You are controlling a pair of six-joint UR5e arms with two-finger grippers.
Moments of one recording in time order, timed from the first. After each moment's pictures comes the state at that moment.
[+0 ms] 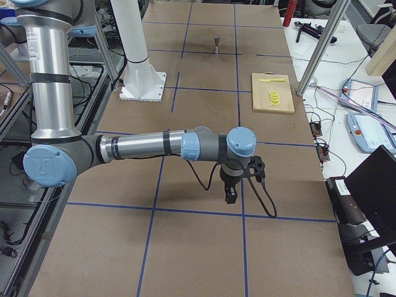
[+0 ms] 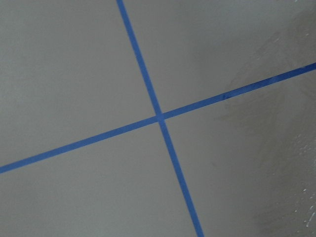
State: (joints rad) left arm -1.55 -1.59 -1.53 -1.66 -2.34 0.23; right arm 1.56 -1.55 1.65 -1.68 2.37 -0.11
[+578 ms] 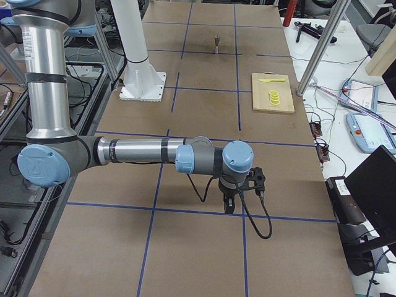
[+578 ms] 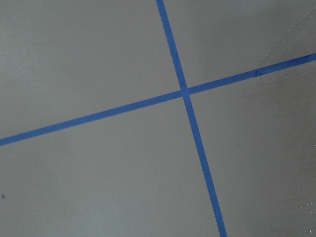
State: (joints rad) left arm -1.58 -1.58 -1.55 -1.55 -2.34 0.21; right arm 1.61 -1.55 1.62 -1.65 2.40 -0.06
